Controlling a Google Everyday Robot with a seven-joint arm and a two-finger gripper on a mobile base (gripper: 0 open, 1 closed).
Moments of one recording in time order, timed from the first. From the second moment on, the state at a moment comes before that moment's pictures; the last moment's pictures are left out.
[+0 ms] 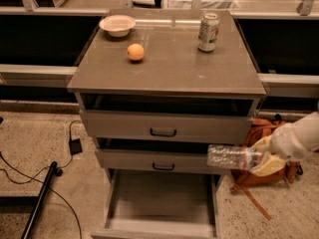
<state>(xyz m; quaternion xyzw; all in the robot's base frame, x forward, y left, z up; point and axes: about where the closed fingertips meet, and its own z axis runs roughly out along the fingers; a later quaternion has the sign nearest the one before) 0.472 -0.291 0.655 -0.61 0.74 0.19 0.21</state>
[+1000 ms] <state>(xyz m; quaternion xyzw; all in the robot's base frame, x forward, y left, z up) 0.474 -0.317 0.718 -0.57 0.78 0.15 0.20</state>
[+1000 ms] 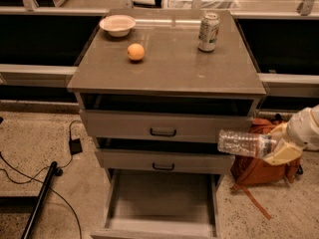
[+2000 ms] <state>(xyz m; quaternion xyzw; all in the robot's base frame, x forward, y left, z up) 0.566 -0.222 0.831 -0.56 0.80 0.04 0.20</state>
